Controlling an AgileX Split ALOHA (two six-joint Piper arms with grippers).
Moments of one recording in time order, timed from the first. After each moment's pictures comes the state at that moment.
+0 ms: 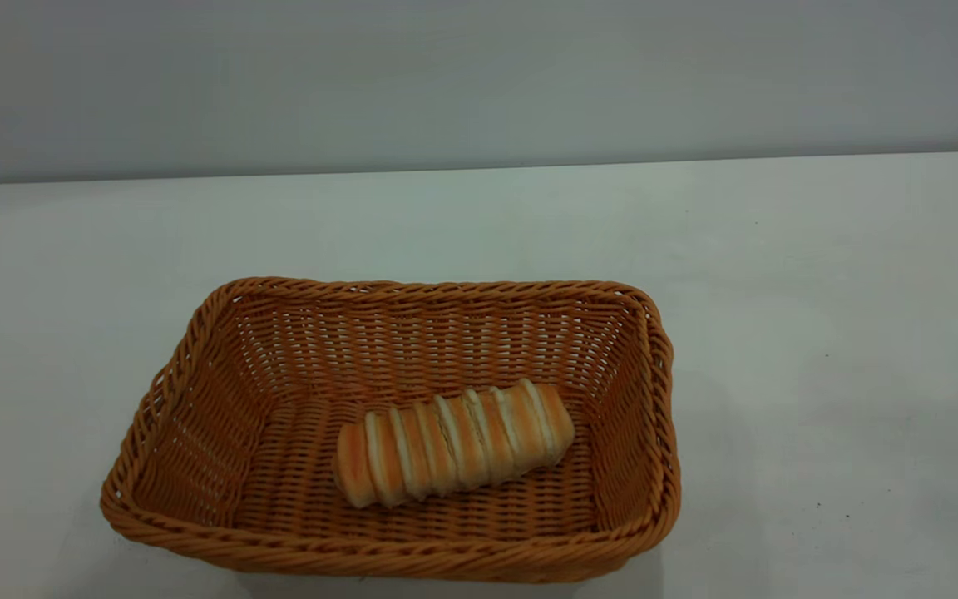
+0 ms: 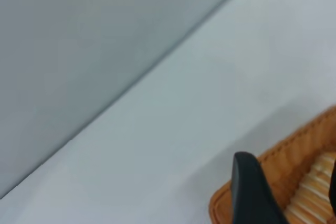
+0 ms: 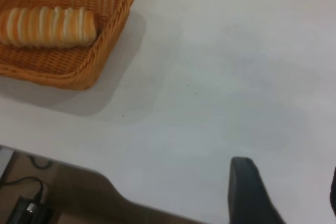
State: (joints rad) left arm -0.61 1.51 -1.95 0.19 1.16 0.11; right arm 0.27 0.09 -0.48 0.04 1.12 0.02
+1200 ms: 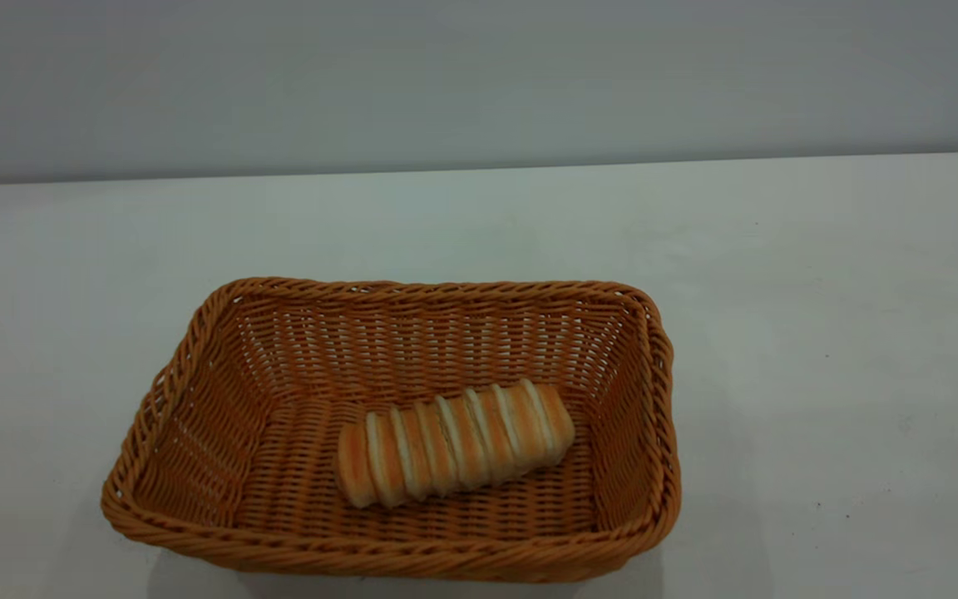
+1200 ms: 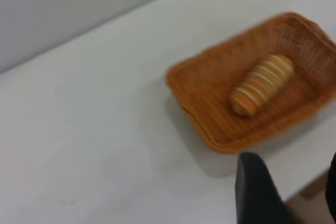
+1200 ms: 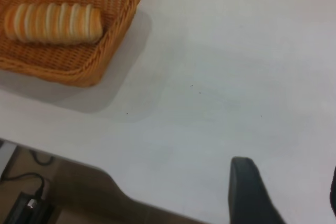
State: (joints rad) left arm -0.61 0.18 -0.82 0.08 1.16 0.05; right arm 0.29 0.09 -0.48 0.04 1.12 0.01
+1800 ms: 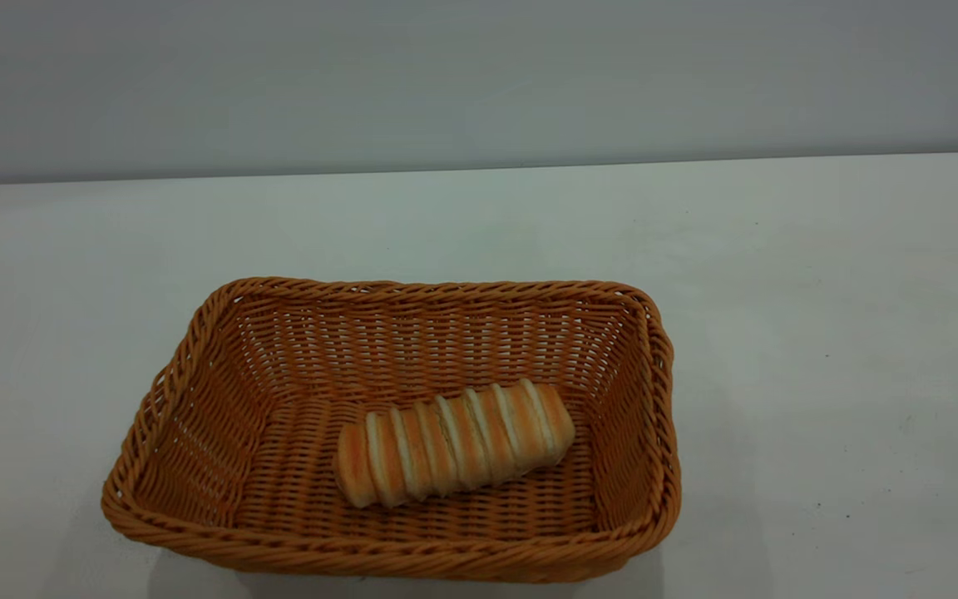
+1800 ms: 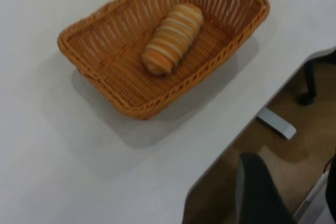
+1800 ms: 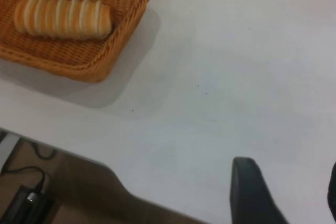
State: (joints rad) left arm -0.61 -0.02 -0.54 -0.13 1.16 0.19; right arm 0.29 0.09 -0.48 0.07 1.12 -0.03
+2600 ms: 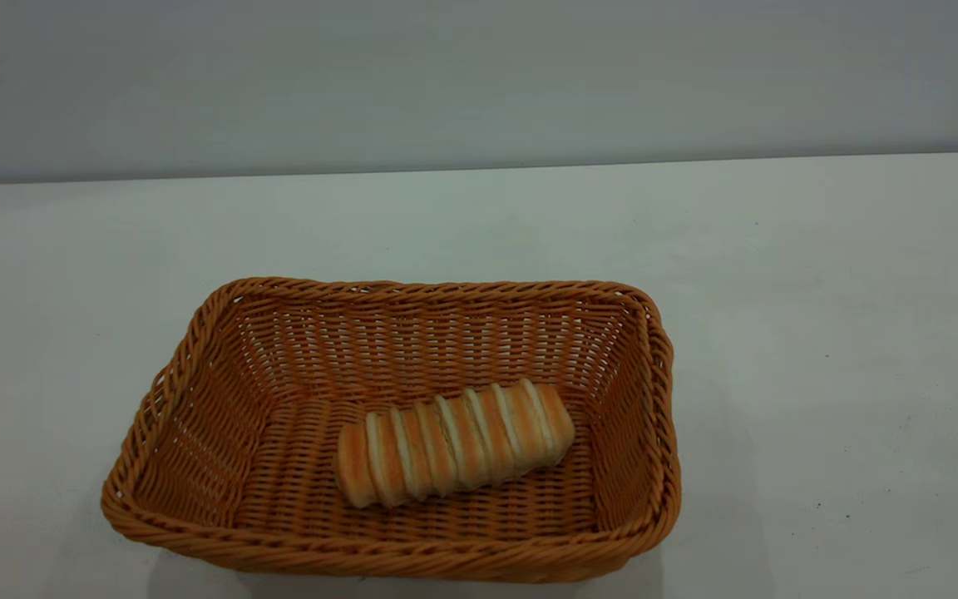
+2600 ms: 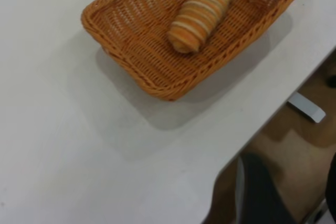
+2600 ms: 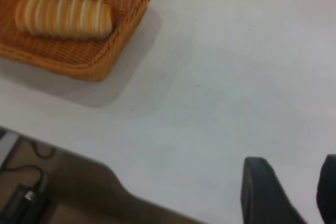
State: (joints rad) left arm -0.61 -0.02 -0.49 -0.04 1.14 0.19; right arm 0.29 0.09 -0.48 0.07 1.12 -0.07
